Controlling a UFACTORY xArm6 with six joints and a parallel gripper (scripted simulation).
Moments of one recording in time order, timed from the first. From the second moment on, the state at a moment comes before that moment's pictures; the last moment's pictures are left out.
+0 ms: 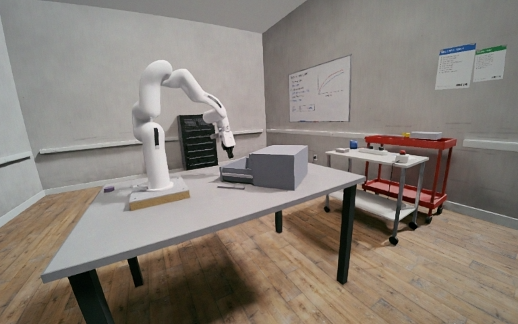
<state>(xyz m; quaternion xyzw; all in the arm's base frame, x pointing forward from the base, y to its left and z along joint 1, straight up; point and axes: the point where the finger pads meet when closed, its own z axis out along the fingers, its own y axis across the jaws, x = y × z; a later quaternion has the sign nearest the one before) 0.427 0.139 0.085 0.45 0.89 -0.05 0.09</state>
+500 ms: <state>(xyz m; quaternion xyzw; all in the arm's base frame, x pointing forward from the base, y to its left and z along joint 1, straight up) 0.426 0.140 0.092 0.45 0.89 -0.05 0.09</state>
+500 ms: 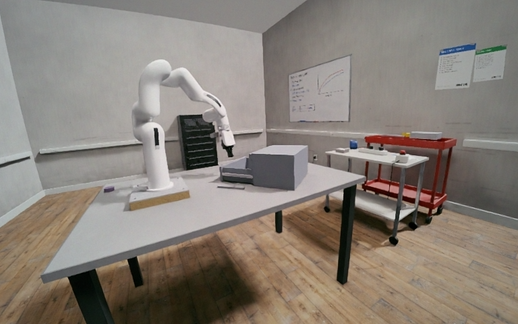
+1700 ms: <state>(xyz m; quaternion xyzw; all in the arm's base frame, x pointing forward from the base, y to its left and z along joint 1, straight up) 0.425 0.141 0.103 0.45 0.89 -0.05 0.09</state>
